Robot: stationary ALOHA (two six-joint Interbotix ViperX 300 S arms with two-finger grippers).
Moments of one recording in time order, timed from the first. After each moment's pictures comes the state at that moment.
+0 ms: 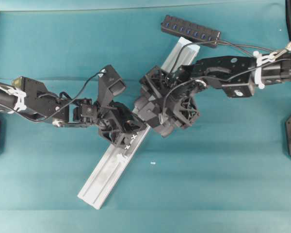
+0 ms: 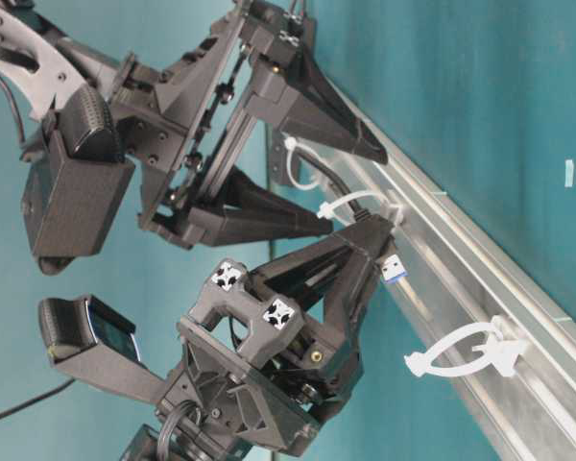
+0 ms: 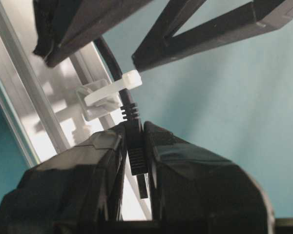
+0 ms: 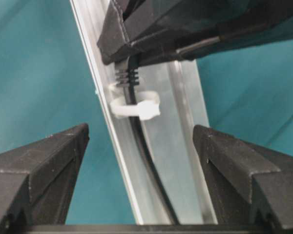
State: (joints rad) left arm 0.06 0.17 0.71 0.02 -0.35 -0.67; right arm -0.20 0.17 0.41 0.27 0.54 -1.19
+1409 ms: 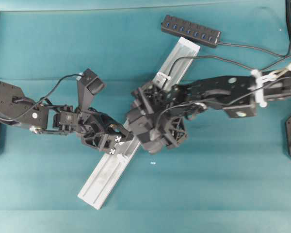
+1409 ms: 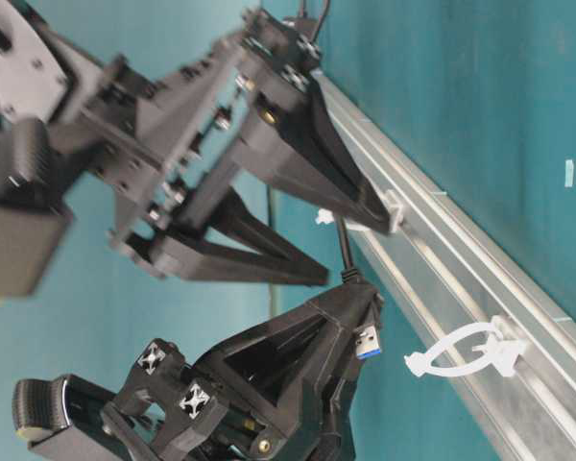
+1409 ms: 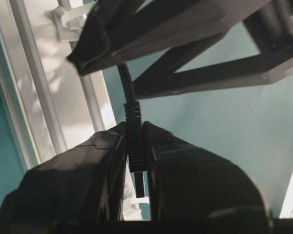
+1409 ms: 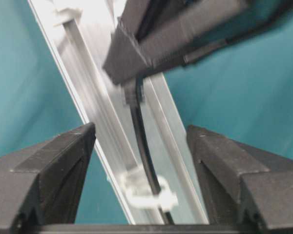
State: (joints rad) left arm 0.00 0.02 0.83 0.02 -0.35 -0.94; right arm -0.08 0.20 0.39 0.27 0.39 -0.98
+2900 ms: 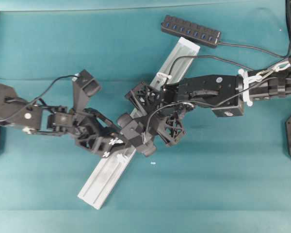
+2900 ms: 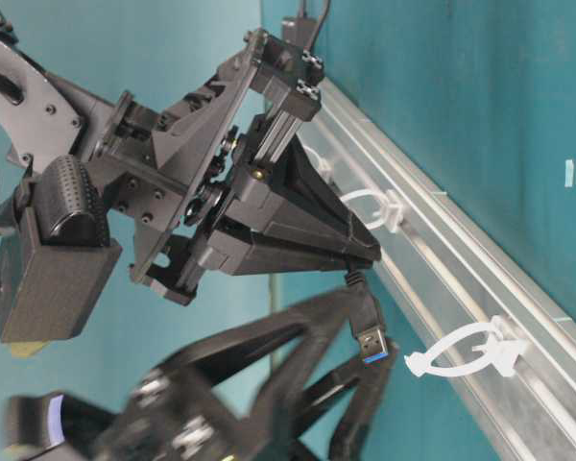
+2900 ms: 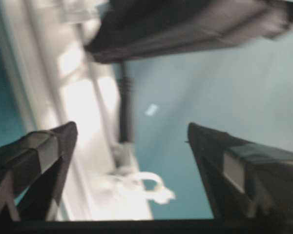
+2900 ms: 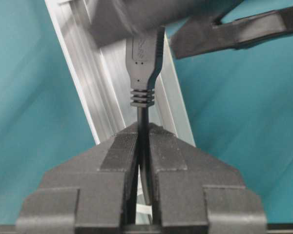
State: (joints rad) left arm -0.03 -0.06 0.86 0.02 -0.29 -0.89; right arm -0.08 0.25 0.30 0.16 0.54 -0.98
